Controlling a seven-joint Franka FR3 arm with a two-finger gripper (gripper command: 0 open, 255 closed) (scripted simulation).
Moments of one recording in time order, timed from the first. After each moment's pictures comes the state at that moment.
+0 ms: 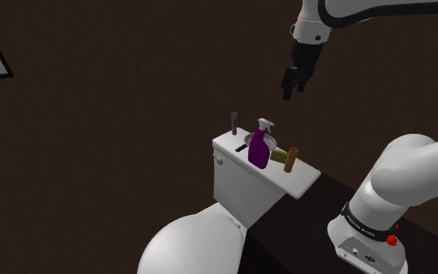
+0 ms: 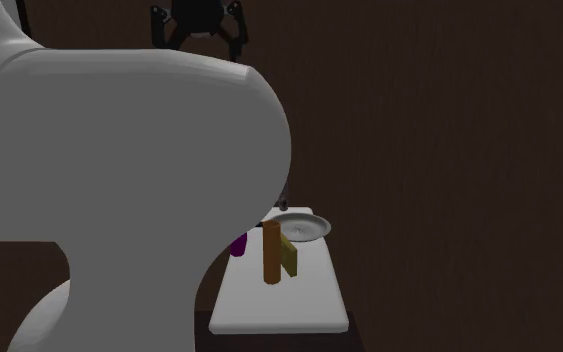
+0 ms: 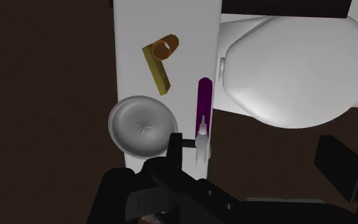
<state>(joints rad) -0.01 -0.76 0.05 -2.41 -0.03 1.70 -0.02</state>
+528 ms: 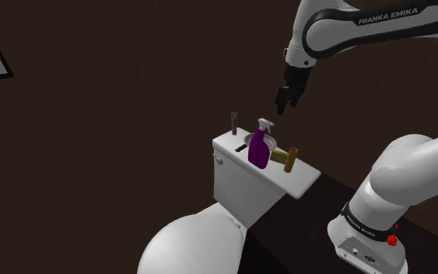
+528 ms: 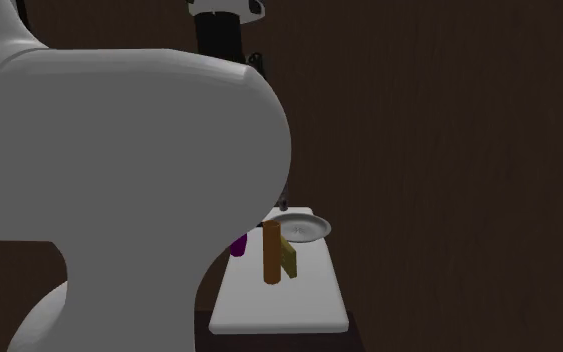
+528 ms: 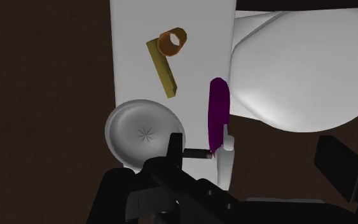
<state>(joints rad) -0.04 -0.68 0.00 -2.54 -0.05 1.90 -0.06</state>
